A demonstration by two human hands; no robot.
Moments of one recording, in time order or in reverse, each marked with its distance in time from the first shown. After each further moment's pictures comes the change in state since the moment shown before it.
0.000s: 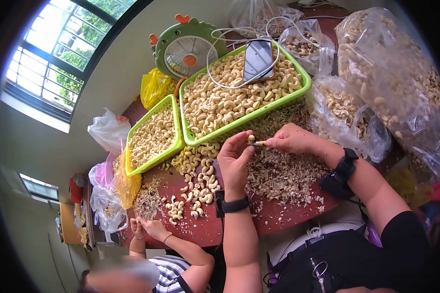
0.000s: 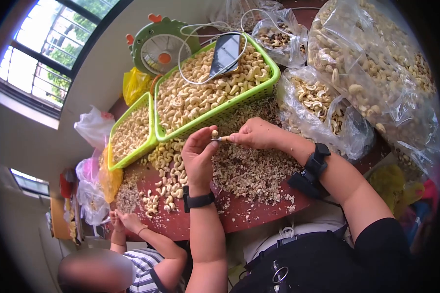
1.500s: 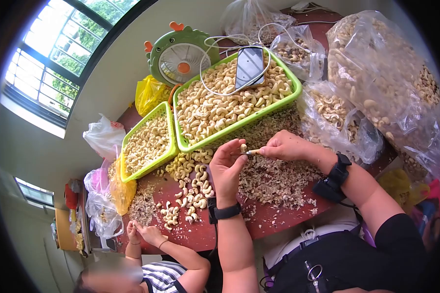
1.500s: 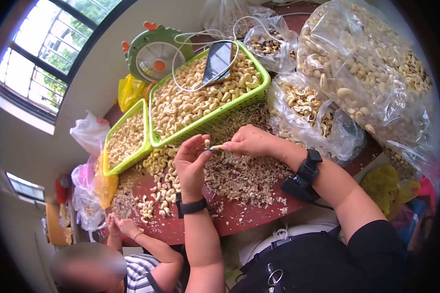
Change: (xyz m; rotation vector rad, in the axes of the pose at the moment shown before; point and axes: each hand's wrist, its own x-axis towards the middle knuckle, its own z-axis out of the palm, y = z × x) left_hand -0.004 0.002 -0.003 0.030 -0.046 0.026; right_hand -0.009 -0.002 -0.002 -0.093 0.001 -0.050
